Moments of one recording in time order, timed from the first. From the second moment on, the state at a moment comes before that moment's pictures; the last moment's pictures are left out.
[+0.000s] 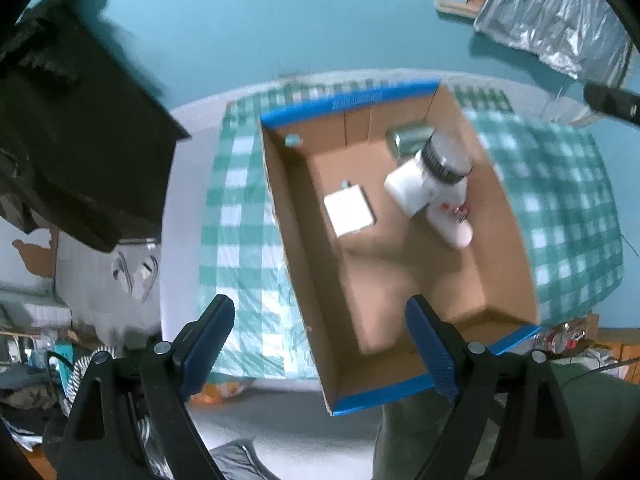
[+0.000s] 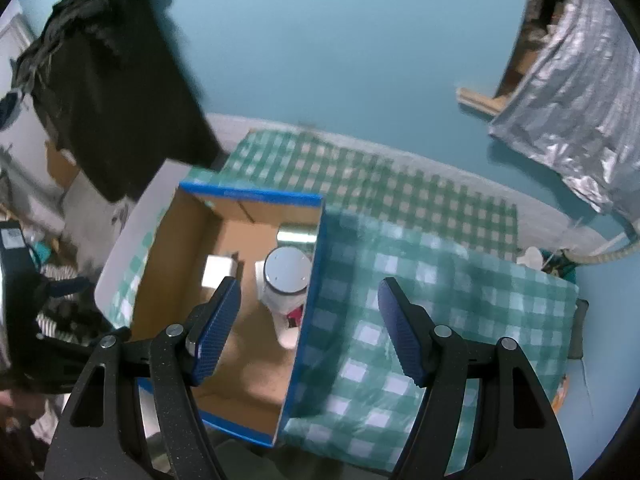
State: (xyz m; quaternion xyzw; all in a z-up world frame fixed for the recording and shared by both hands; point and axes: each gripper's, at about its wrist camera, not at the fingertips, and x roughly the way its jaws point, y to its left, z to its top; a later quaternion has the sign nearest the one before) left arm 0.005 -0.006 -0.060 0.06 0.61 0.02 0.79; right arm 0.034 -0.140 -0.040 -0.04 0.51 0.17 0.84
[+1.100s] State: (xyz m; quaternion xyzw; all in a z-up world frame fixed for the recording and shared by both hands) left arm -0.004 -0.029 0.019 0.04 0.53 0.05 0.84; right arm 0.009 -0.180 -0.009 -0.02 0.48 0.13 0.87
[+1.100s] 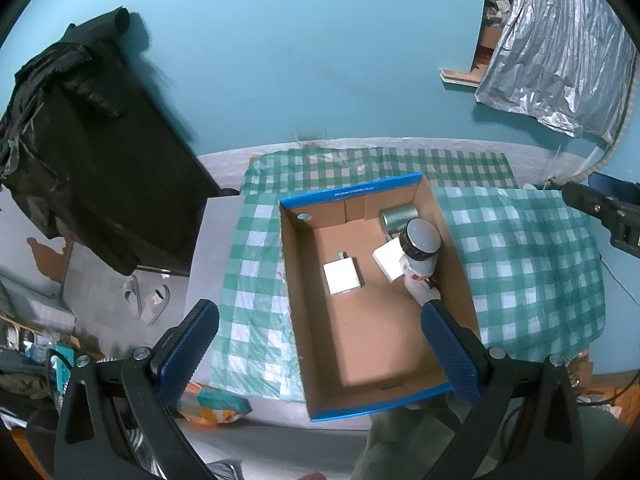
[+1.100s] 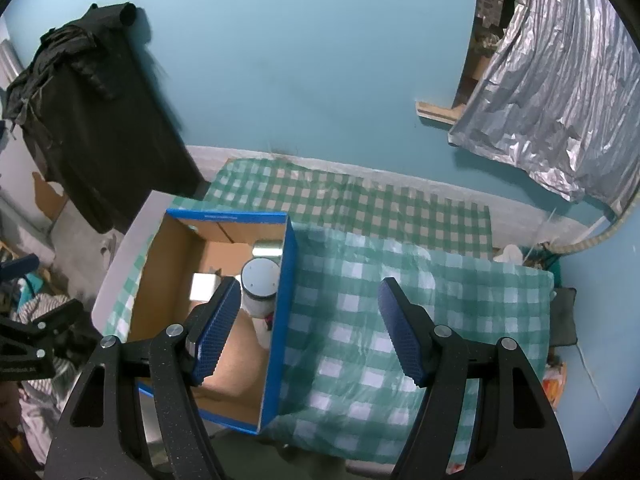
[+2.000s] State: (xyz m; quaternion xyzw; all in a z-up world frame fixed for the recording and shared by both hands) left arm 0.003 -0.064 0.017 0.05 0.53 0.06 0.84; right arm 0.023 -0.203 -0.016 -0.03 0.49 0.14 0.86
